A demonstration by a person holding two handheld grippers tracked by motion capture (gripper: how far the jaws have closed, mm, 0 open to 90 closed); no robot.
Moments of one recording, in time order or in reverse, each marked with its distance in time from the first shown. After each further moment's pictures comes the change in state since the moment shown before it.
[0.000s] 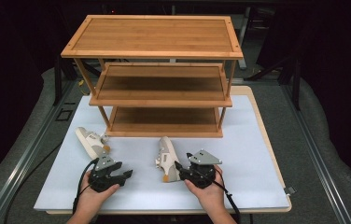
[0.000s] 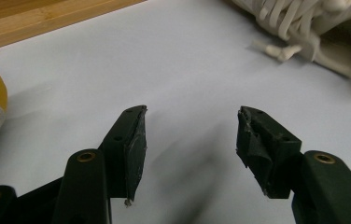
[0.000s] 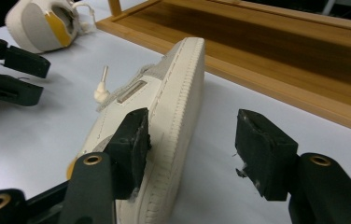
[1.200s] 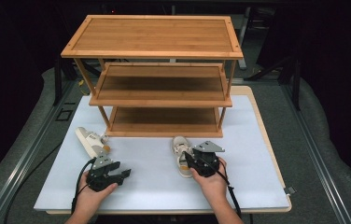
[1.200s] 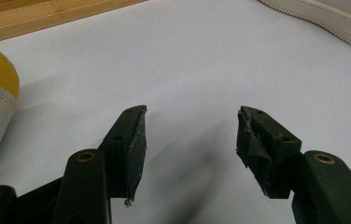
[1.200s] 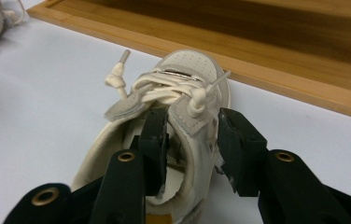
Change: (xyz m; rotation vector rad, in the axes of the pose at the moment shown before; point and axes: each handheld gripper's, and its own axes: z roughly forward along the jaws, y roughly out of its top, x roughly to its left) left arm 0.006 -0.001 -0.001 -0.002 0.001 -0.032; right arm -0.030 0.005 0.016 0.103 -0.131 0.108
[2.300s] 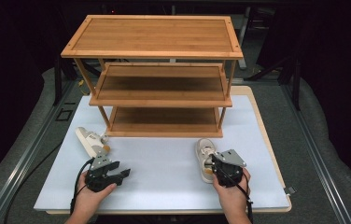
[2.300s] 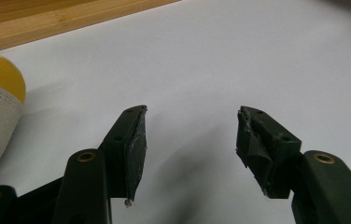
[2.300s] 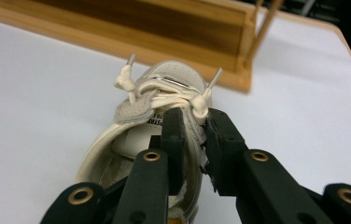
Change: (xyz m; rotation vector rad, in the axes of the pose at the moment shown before) left arm -0.002 0.001 -0.006 -0.022 -0.005 -0.003; right arm -0.023 -0.018 -0.066 -0.028 -0.274 -0.035
